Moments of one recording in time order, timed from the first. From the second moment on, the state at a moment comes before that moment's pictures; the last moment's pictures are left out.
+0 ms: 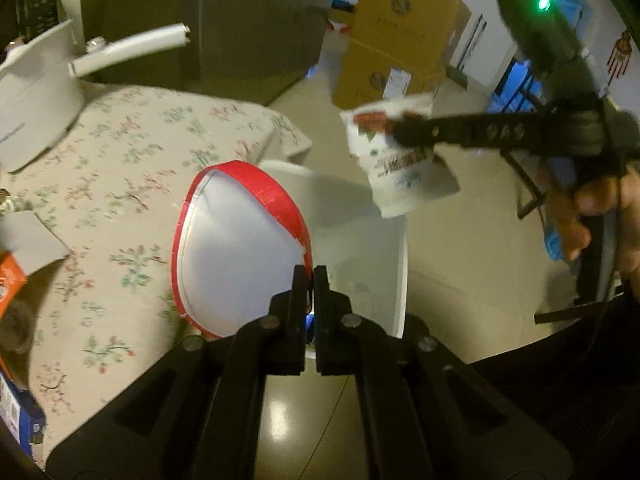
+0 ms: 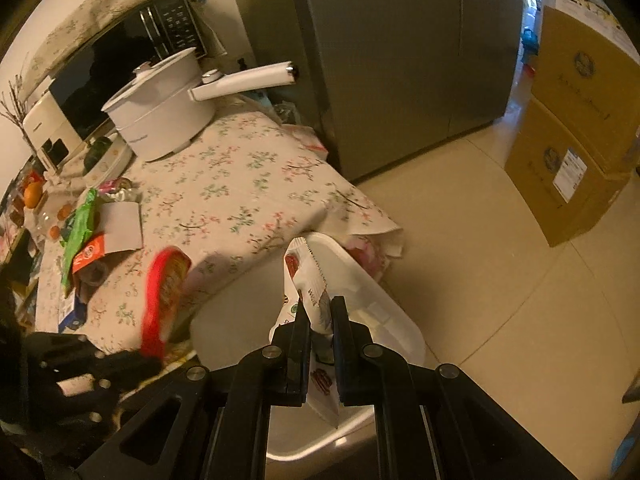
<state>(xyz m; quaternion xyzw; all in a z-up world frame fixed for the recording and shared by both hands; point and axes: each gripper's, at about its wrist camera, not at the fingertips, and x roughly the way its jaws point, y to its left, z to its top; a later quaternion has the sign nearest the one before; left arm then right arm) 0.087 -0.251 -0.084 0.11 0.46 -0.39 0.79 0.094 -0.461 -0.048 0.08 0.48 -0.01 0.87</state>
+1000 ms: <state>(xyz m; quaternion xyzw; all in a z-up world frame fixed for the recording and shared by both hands) 0.093 -0.255 -0.103 0.13 0.46 -0.39 0.79 0.093 -0.466 -0.066 0.06 0.51 -0.03 0.86</state>
